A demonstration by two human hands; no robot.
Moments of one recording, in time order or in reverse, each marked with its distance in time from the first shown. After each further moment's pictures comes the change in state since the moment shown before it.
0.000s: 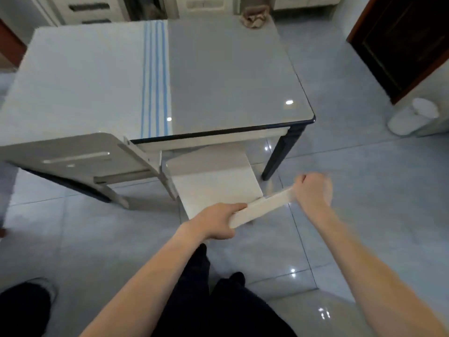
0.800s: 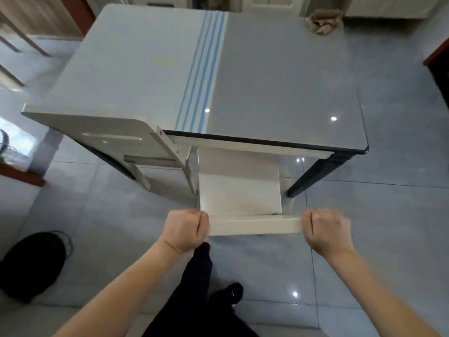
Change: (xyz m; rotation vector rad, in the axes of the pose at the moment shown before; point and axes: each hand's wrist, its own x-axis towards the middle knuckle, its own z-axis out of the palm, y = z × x) left_hand -0.030 -0.084 0.003 0.346 0.814 -0.166; right_hand 0.018 -0.005 0.027 -0.260 0.086 -0.823
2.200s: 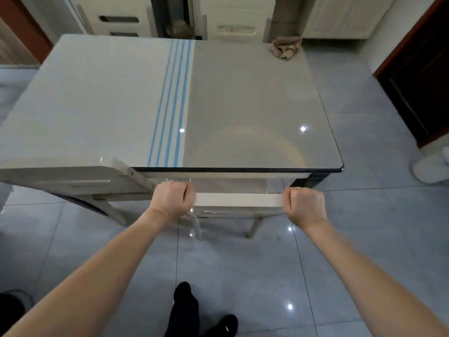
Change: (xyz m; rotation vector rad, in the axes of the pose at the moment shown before) left_hand 0.173 -0.048 0.003 -0.050 -0.084 -0.102; right_hand 0.127 0.019 0.025 -0.010 0.130 0.115
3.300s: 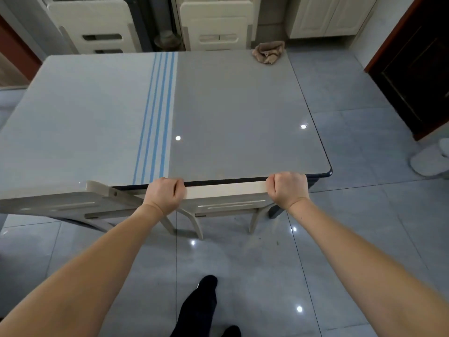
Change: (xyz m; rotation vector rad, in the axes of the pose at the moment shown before) left_hand 0.061 0.012 0.007 -0.103 -0.075 0.010; right_hand 0.063 0.036 0.023 0.111 -0.062 0.075
